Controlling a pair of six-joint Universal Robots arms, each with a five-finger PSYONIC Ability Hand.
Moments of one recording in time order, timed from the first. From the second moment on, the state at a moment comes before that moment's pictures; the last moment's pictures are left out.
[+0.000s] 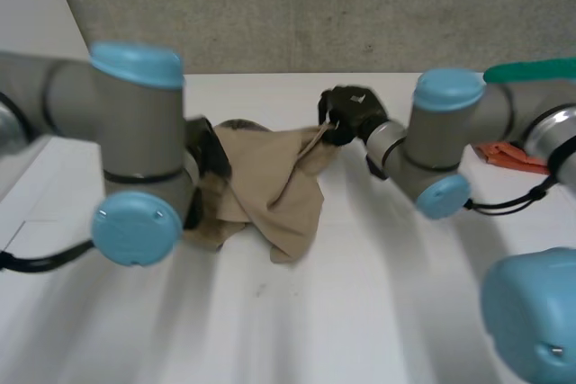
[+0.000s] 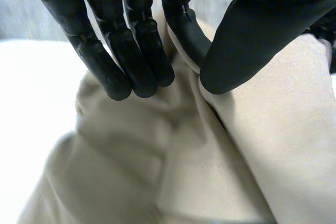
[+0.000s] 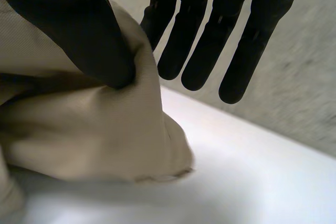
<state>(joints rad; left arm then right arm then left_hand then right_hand) 4.12 -2.23 -0.97 2.78 -1.94 2.70 2.05 -0.47 0.47 0.10 1.33 3.14 1.16 1.19 1.18 1.19 1.00 1.12 1.18 1.18 1.19 0.97</state>
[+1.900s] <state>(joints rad) 4.19 -2.26 -1.01 2.76 -1.68 3.27 2.04 -1.09 1.44 0.09 1.38 2.65 0.53 0.53 0.54 0.55 0.37 0.91 0.88 0.89 0.89 0.73</state>
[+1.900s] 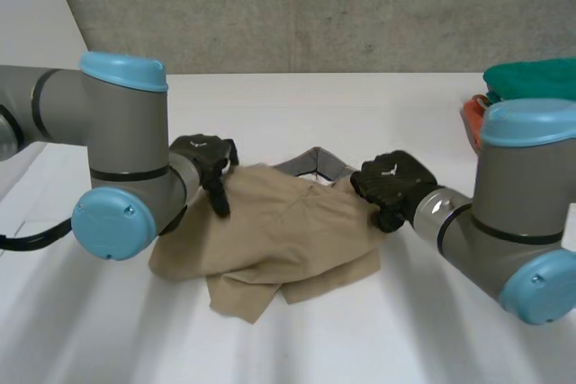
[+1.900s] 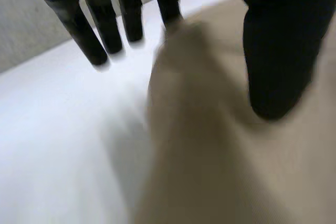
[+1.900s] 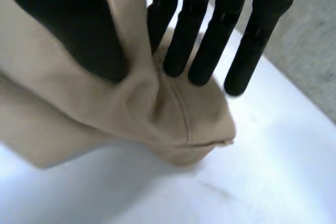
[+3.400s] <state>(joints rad) 4.36 -1.43 -1.04 2.72 -1.58 3.27 1.75 -1.49 0.91 0.25 1.13 2.91 1.17 1.20 1.19 1.19 0.98 1.09 1.17 1.19 1.20 1.00</state>
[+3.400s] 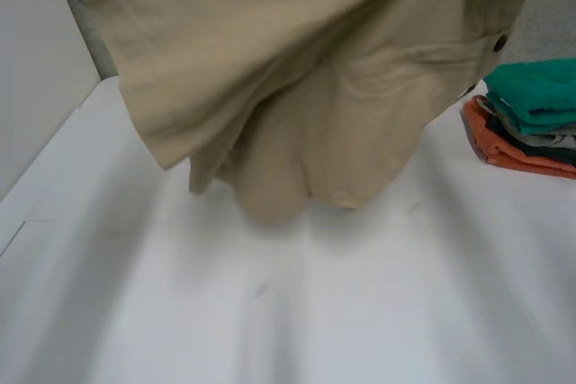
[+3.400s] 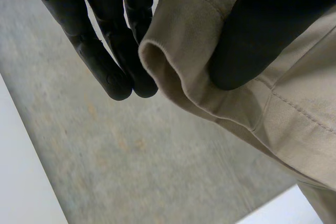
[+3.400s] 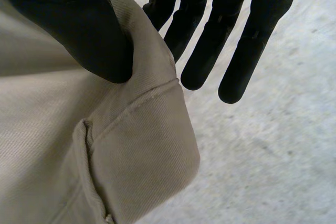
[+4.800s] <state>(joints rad) 4.21 -1.86 -1.34 2.83 -1.73 3.38 1.91 -1.08 1.14 0.41 1.24 2.59 0.21 0.22 0.22 0.22 0.06 0.55 0.55 0.54 0.54 0.37</state>
